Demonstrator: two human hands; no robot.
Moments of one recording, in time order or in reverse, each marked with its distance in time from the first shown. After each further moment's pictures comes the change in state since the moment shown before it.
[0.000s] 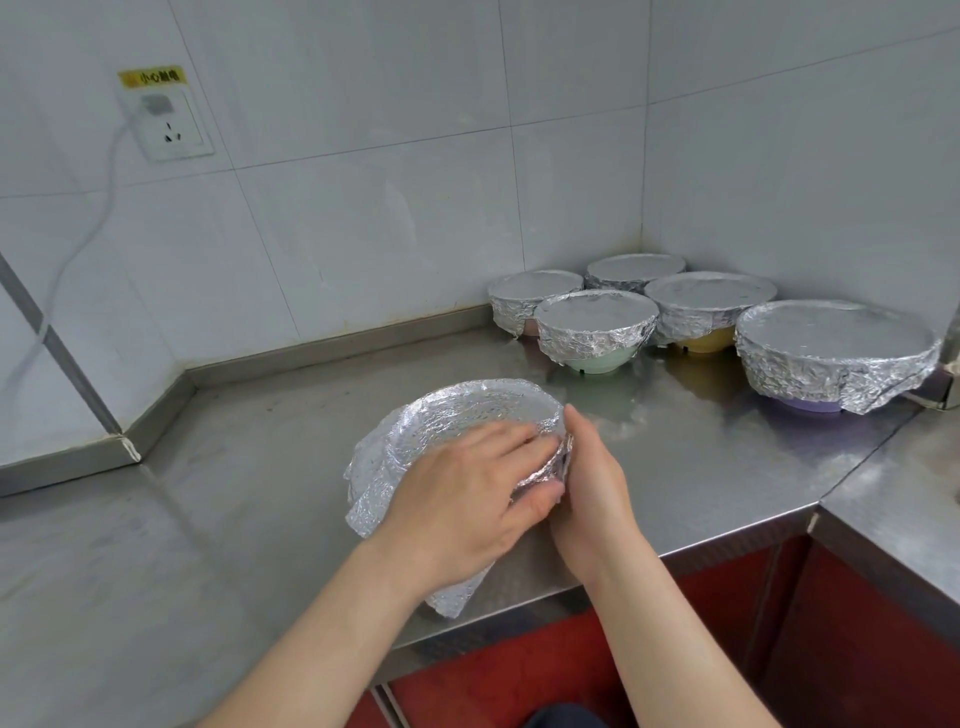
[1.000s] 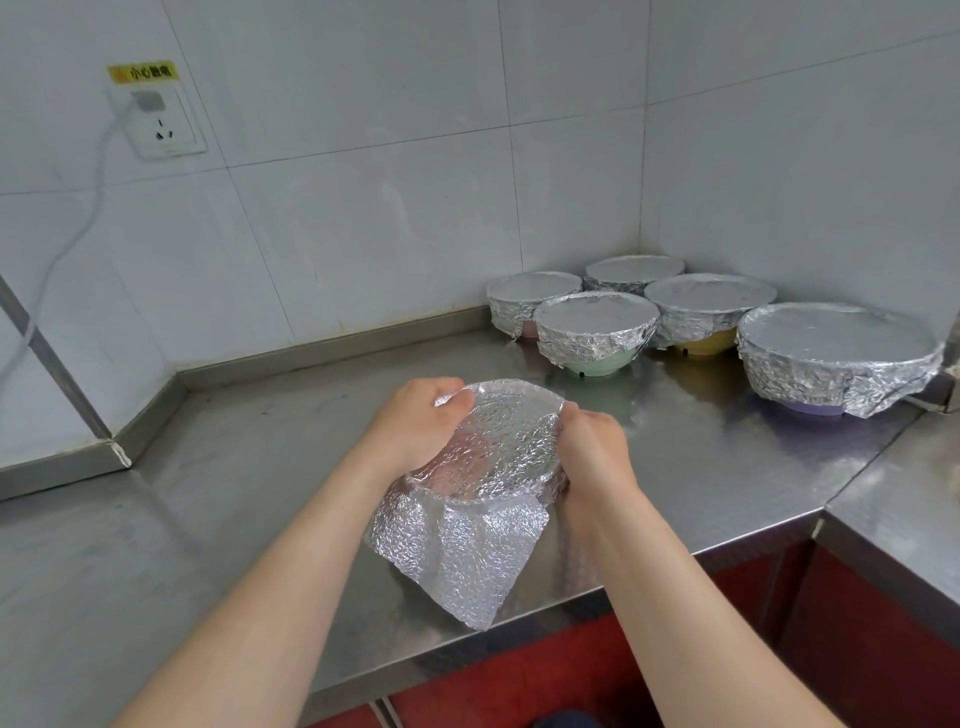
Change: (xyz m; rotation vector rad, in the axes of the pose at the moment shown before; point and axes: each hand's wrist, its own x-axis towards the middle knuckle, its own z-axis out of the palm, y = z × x) left_hand 0.049 -0.078 0.000 -0.409 -0.065 -0.541; right_hand 0.014 -0.027 0.020 -0.395 0.218 -0.076
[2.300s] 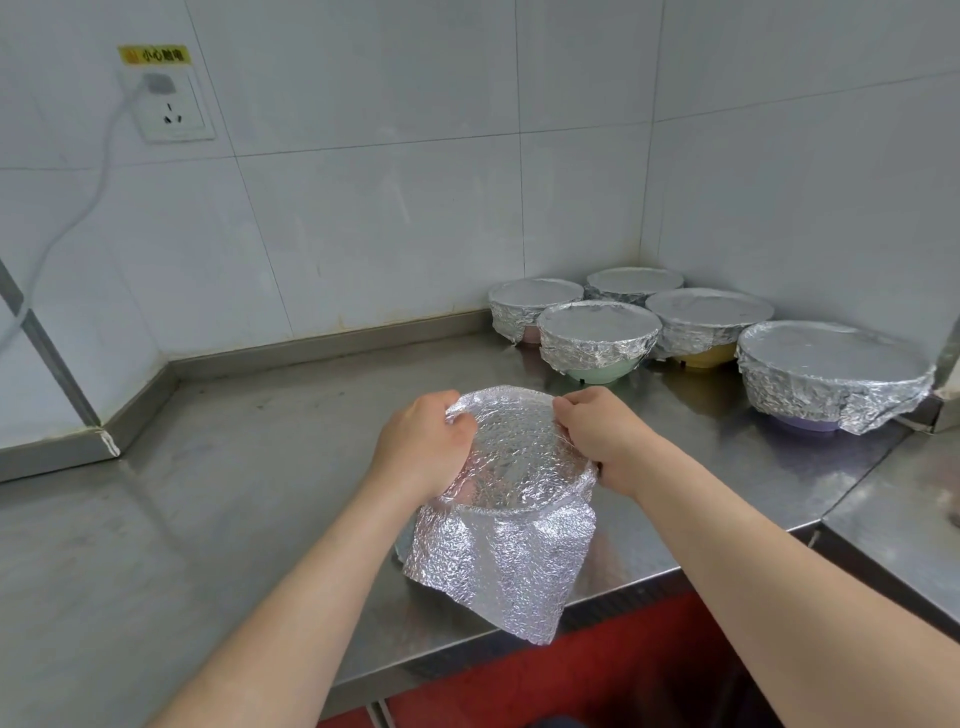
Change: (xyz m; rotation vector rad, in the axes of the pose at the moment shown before) left_hand -0.029 0.013 0.007 0.037 0.122 -0.127; right_hand 0.030 -0.018 -0.012 -0.516 -0.246 -0.164
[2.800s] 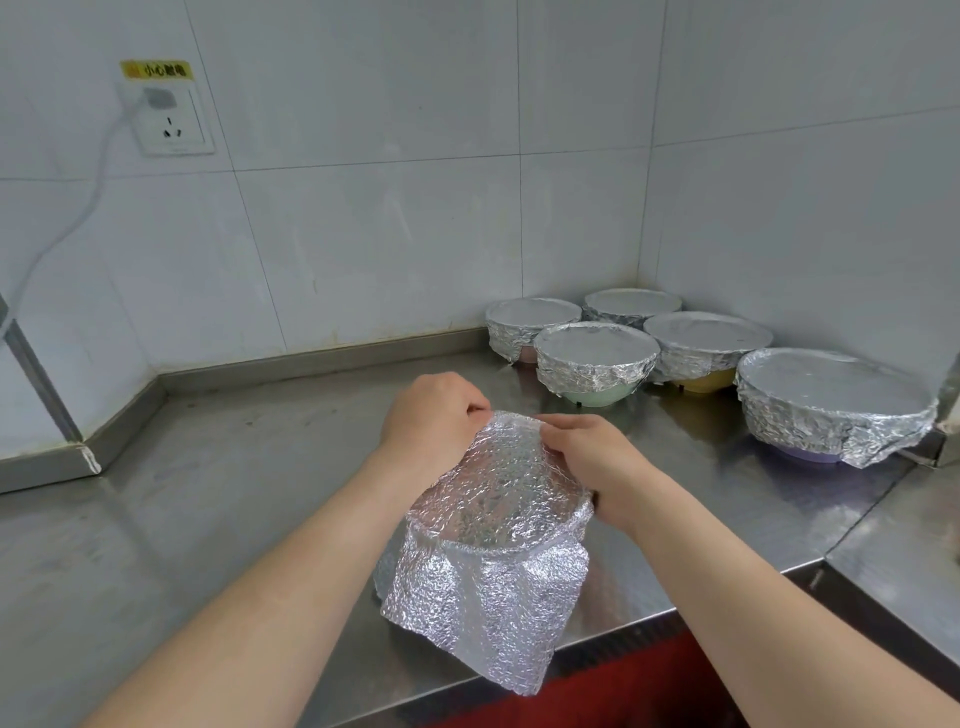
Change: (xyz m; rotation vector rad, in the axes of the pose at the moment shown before) left_hand 0.042 0.018 -0.001 0.213 0.070 0.245; right_hand -0.001 -0.002 -0.002 0.182 -0.125 0.024
